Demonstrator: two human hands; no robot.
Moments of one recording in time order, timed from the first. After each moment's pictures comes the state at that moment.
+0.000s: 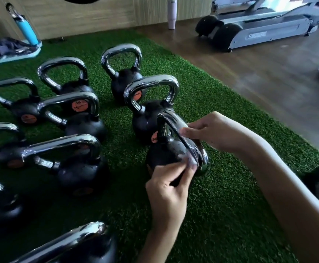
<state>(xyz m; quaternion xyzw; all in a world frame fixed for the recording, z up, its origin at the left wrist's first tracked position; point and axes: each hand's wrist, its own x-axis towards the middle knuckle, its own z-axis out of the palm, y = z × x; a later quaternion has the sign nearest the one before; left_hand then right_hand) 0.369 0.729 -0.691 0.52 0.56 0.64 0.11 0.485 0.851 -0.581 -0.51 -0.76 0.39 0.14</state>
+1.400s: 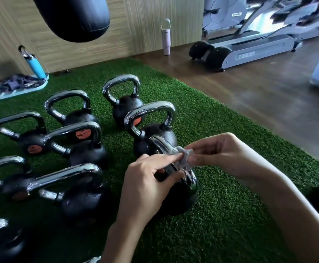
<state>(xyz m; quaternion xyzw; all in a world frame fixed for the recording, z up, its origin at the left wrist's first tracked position) 0.307 0.756 -0.600 0.69 0.57 0.44 0.08 0.506 0.831 -0.574 -0.38 -0.65 0.58 0.32</state>
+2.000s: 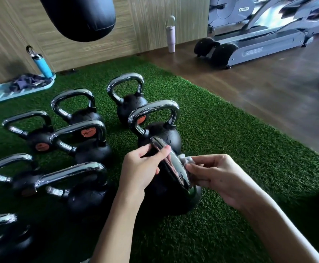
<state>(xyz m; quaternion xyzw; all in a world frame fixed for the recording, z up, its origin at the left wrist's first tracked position) 0.301 0.783 -0.583 0.38 0.71 0.45 0.39 0.486 0.816 -0.623 -0.41 -0.45 0.70 0.37</state>
